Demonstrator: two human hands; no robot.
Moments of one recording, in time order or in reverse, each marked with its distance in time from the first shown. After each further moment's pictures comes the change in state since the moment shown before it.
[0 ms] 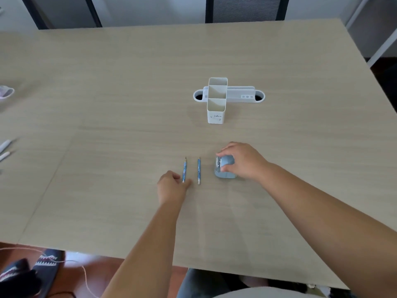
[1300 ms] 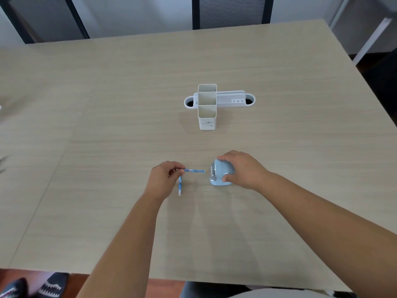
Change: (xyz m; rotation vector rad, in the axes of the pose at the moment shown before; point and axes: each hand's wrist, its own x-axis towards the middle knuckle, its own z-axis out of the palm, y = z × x) left_hand 0.036 0.033 -0.028 -0.017 -0.236 0.476; right_hand -0.010 0.013 -0.001 -0.011 -0.020 0.085
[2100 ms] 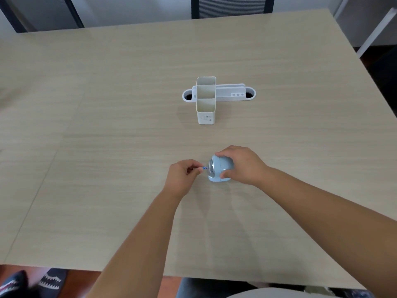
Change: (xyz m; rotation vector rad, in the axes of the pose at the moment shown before) left_hand -0.001 0.020 0.048 -0.134 -0.053 -0.031; right_hand 0.005 0.006 0.002 -0.001 0.046 -0.040
